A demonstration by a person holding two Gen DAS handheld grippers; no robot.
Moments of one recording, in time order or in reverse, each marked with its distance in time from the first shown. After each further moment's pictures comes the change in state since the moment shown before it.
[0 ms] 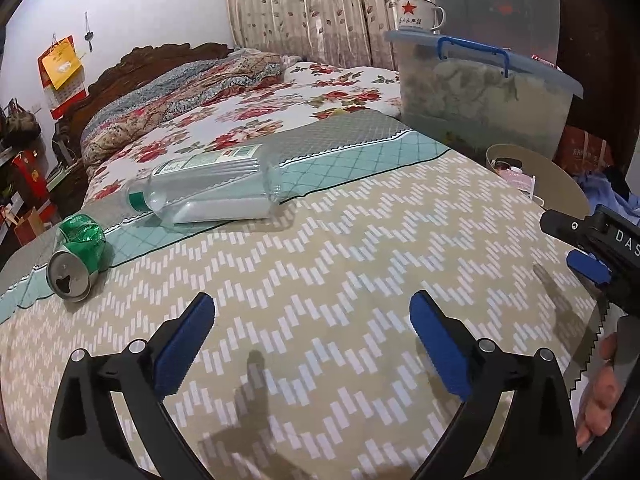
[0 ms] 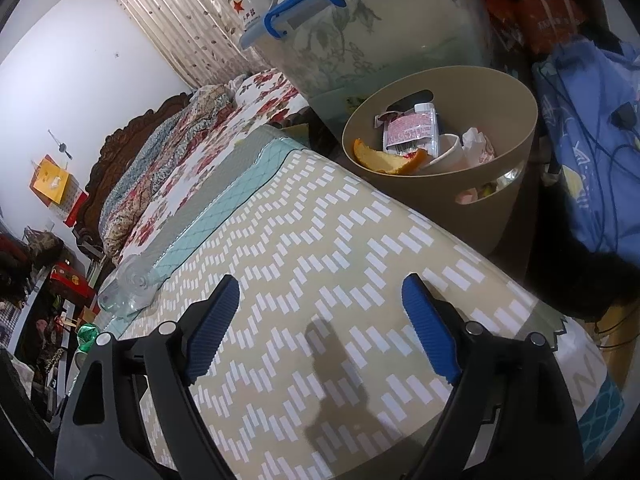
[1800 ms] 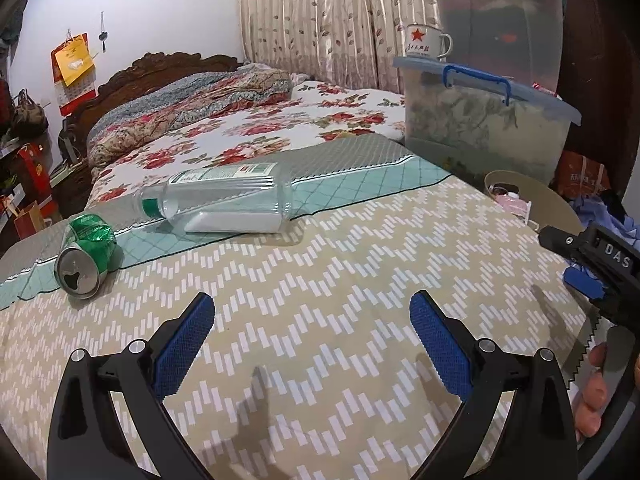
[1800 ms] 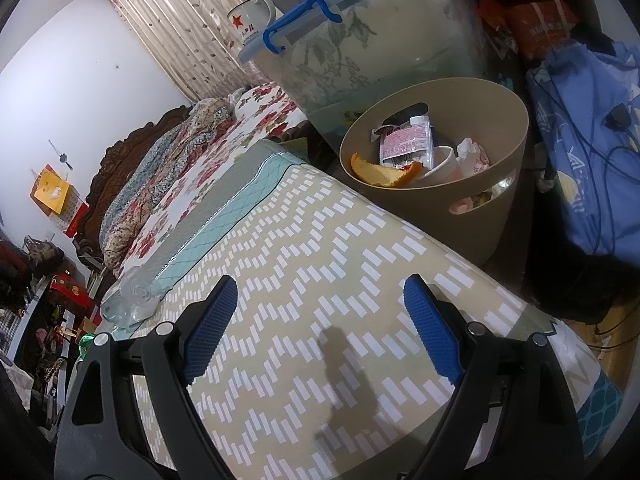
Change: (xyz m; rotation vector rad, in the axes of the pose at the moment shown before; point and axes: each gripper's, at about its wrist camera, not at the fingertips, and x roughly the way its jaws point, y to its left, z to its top) left arm -0.016 0.006 -0.002 -0.051 -0.074 0.006; right arm -0.008 -0.002 0.001 0.012 -0.047 -0.003
